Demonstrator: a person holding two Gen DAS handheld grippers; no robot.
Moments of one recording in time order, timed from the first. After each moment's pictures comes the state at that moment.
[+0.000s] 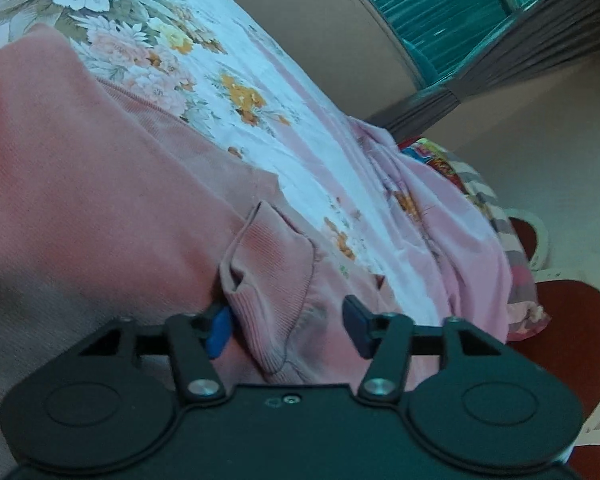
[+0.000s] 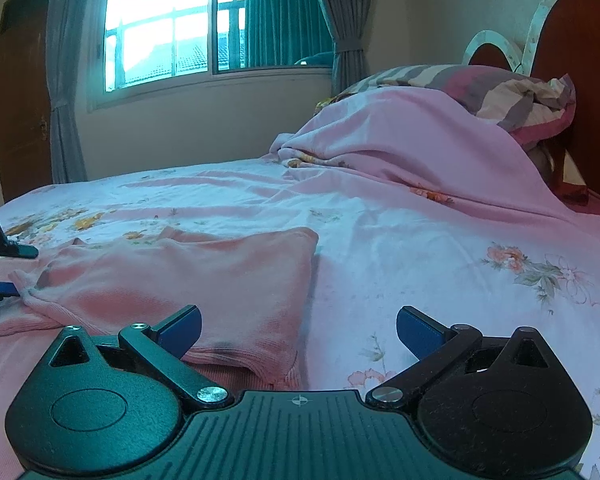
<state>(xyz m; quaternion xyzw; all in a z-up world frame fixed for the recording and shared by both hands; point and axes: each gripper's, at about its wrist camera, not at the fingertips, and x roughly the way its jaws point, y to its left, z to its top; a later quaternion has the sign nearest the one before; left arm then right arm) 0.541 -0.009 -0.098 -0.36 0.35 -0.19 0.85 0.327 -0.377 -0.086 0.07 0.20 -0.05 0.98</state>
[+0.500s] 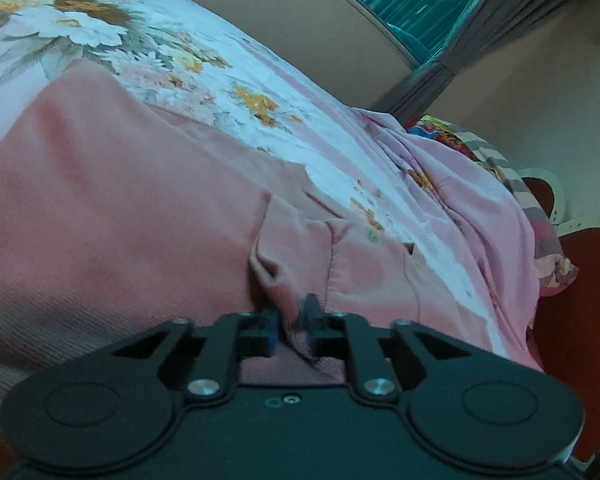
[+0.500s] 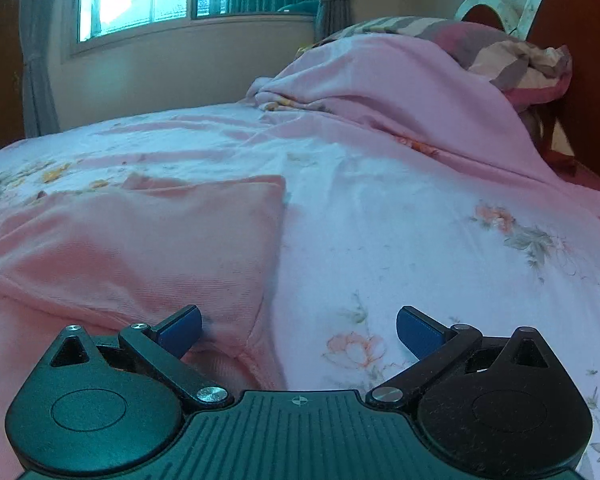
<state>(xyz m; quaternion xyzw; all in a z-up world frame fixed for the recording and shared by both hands) 0.505 0.009 -0.099 -0.28 0.34 -0.19 0.88 0.348 -0.377 -0.095 0.05 0.28 -0.09 0.95</state>
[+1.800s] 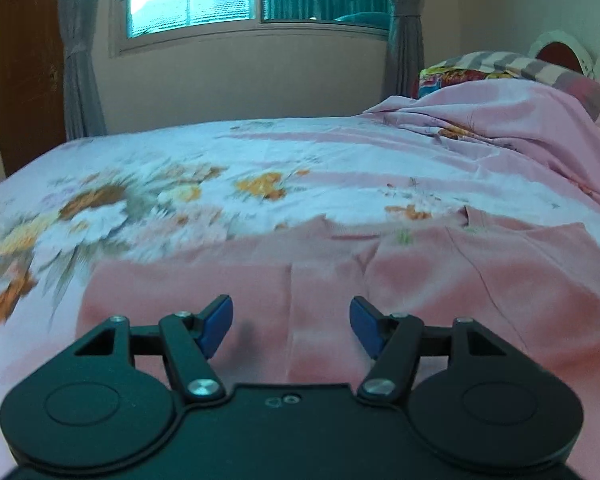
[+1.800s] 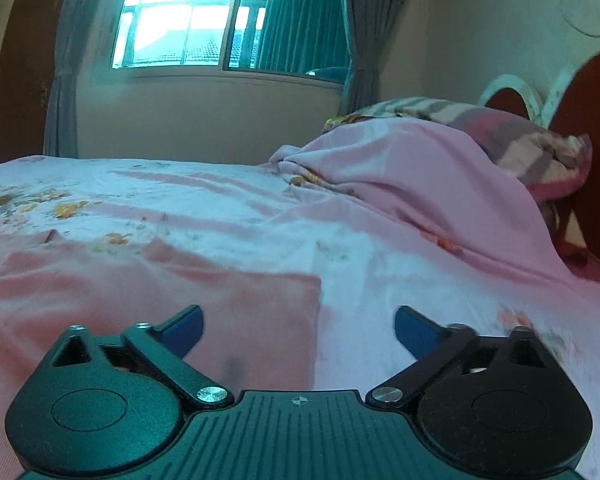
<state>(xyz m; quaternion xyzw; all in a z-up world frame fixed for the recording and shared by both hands) 0.491 -0.057 -0.061 0.05 0.25 -0.09 0.96 0.388 -0.348 -0.074 -0.02 0.19 -0.07 0.98</state>
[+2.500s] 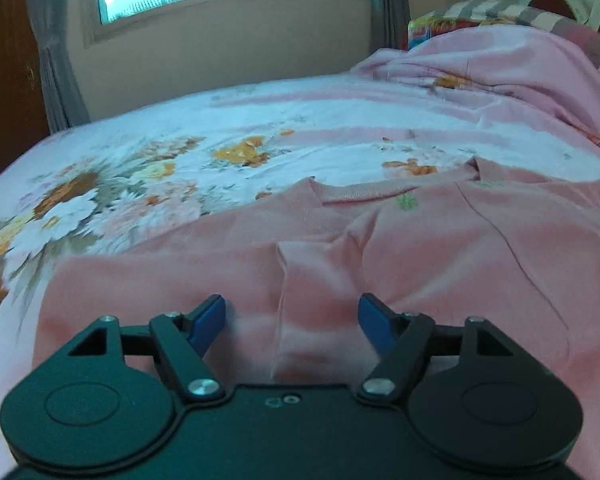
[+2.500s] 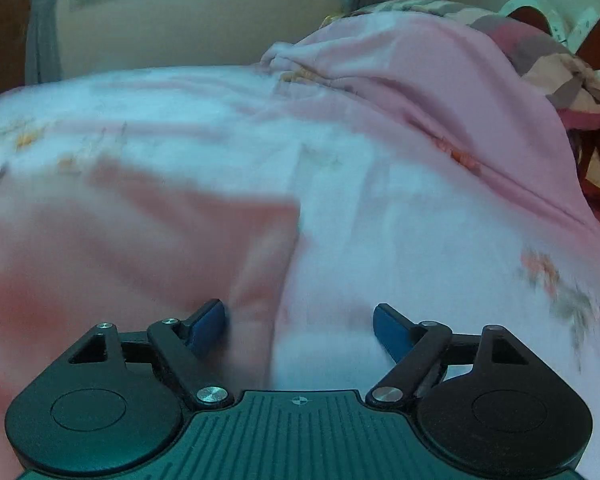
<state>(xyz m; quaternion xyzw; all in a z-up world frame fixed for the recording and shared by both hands) 0.507 -0.072 -0.087 0.09 0.30 -0.09 0.95 0.440 -0.382 -0.103 -0.01 0.34 -0.07 0.94</state>
